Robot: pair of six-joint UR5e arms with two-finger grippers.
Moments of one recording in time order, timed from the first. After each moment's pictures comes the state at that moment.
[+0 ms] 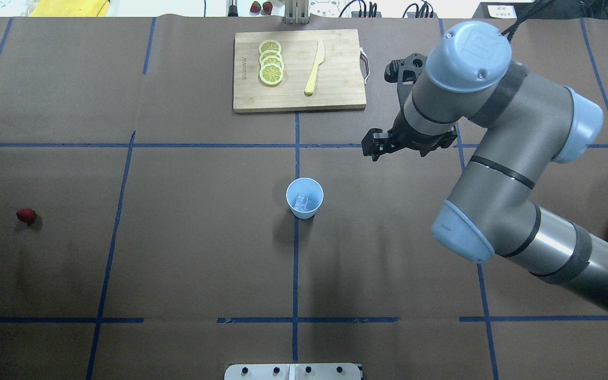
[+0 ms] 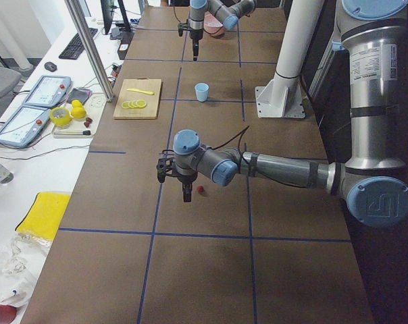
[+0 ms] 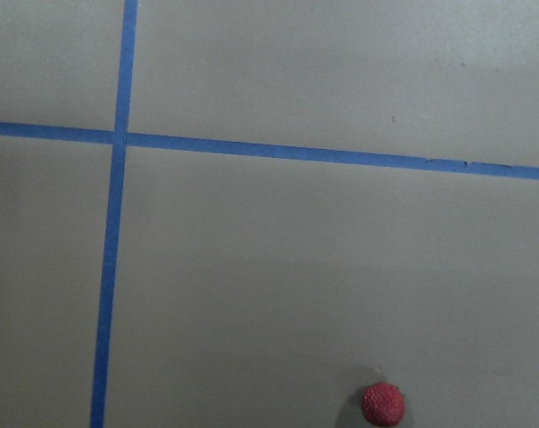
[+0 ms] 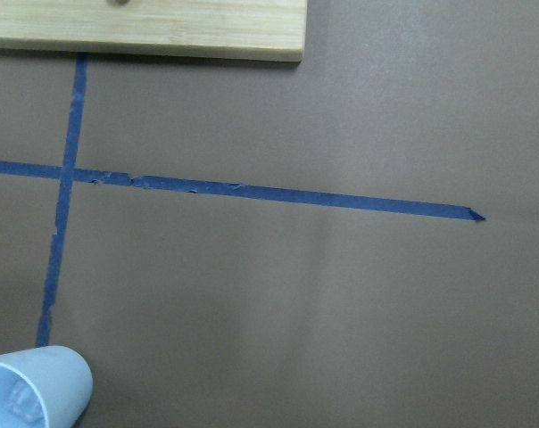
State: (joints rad) left arm -1.20 -1.44 -1.78 -1.99 -2.28 -0.70; right arm 0.74 -1.03 1.89 -1.73 1.97 0.93
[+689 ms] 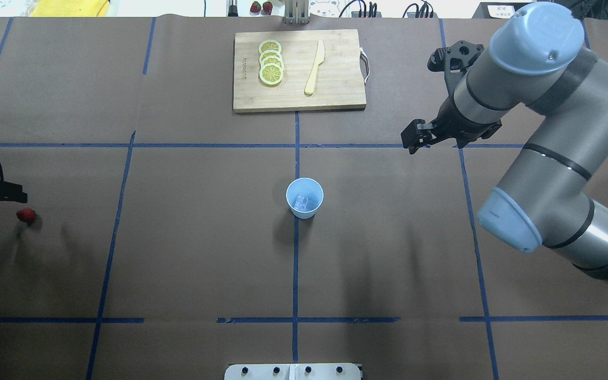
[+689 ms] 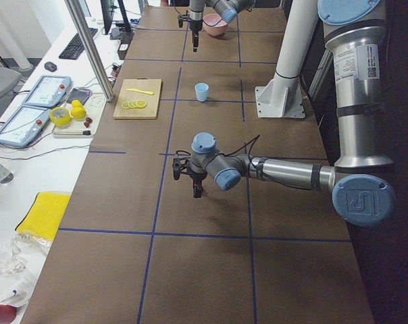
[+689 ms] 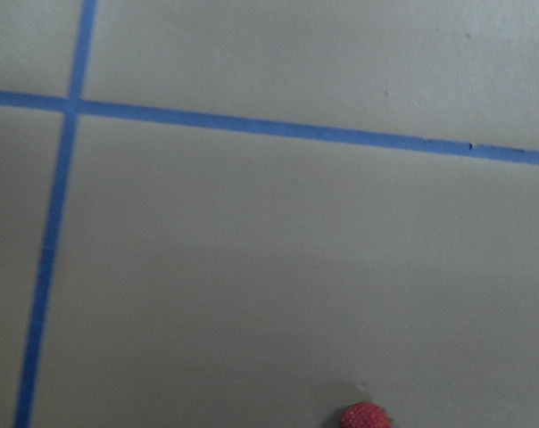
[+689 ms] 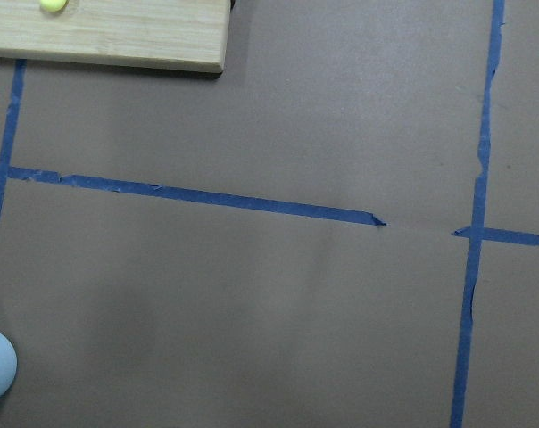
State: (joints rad) left arm -0.91 -1.42 -1.69 -2.33 -2.04 -1.06; right arm 0.82 -1.12 1.95 -1.72 2.04 0.83
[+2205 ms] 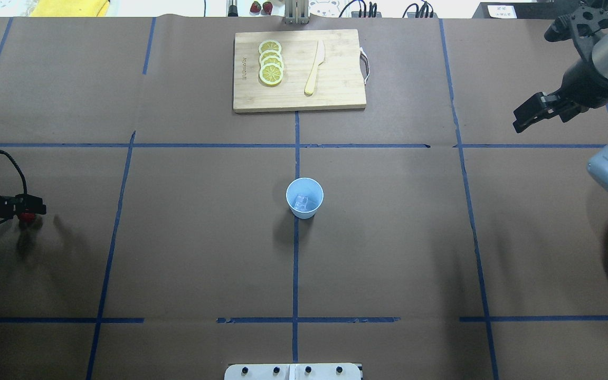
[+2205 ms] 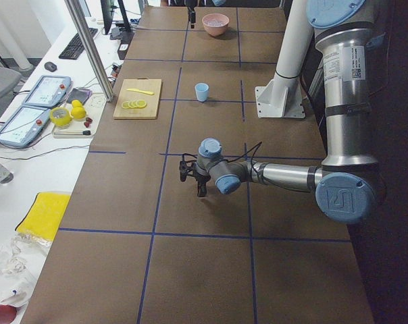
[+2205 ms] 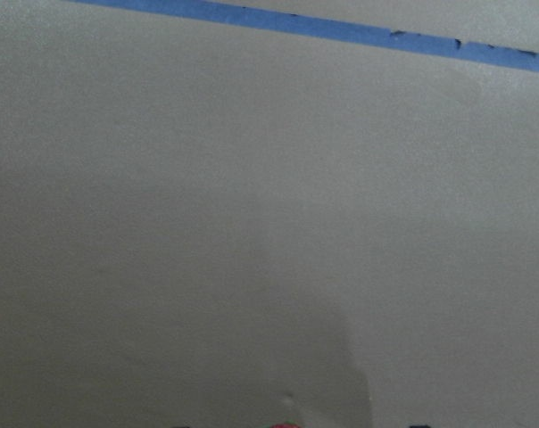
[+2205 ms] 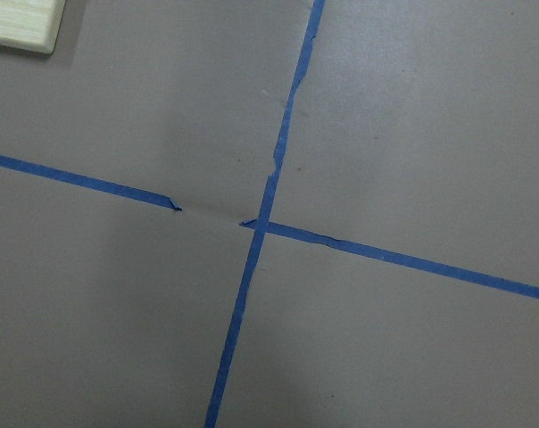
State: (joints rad) left arm -0.83 -1.43 -1.64 -2.39 -2.00 -1.12; right arm 1.10 -1.32 1.96 -1.73 2.21 0.42
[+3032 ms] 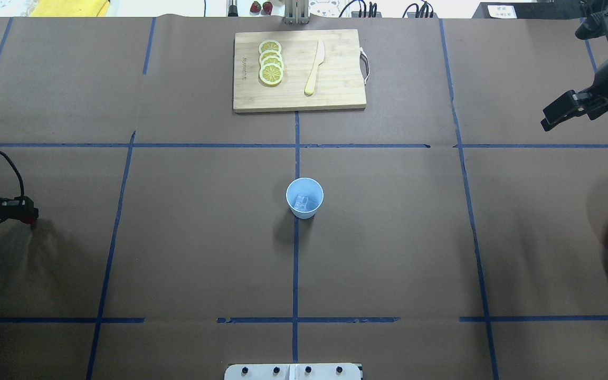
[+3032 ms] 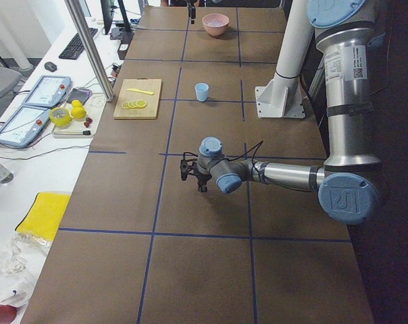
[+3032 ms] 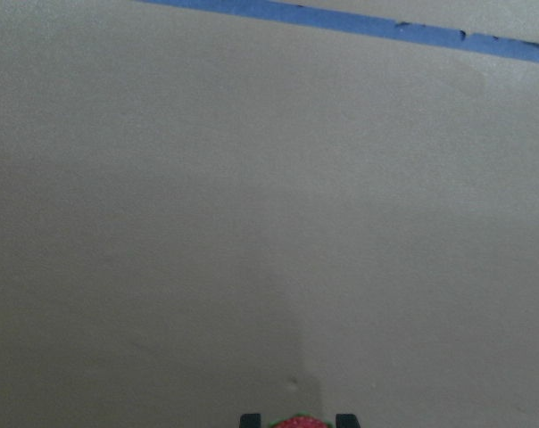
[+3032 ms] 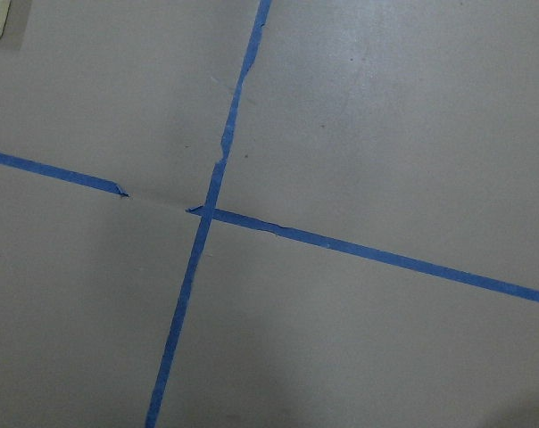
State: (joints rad) left arm -0.85 -1.42 -1.69 -2.37 -2.05 -1.11; right arm 1.17 -1.37 1.95 -1.73 2.24 0.34
